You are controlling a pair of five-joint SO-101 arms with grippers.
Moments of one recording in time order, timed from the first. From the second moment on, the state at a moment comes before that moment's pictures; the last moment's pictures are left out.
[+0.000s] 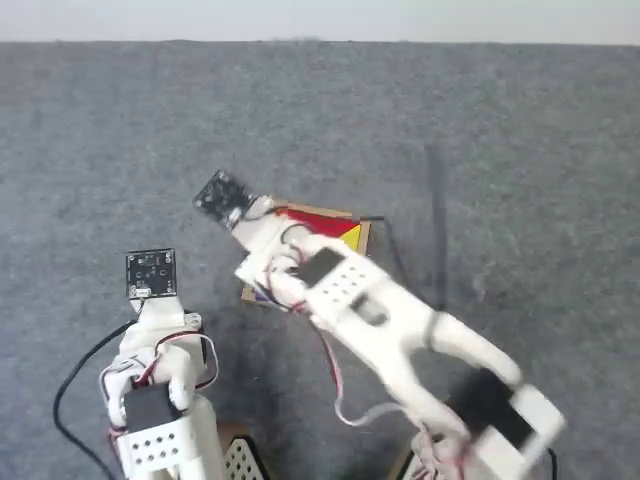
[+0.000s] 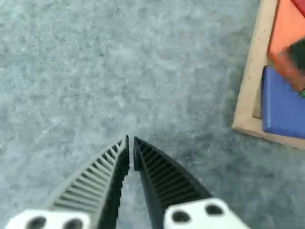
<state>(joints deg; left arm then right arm) -21.9 -103.2 97.1 72.0 -3.9 -48.2 -6.0 31.2 32.4 10.8</state>
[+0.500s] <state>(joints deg) -21.9 -103.2 97.1 72.0 -3.9 -46.9 -29.9 59.9 31.5 10.9</state>
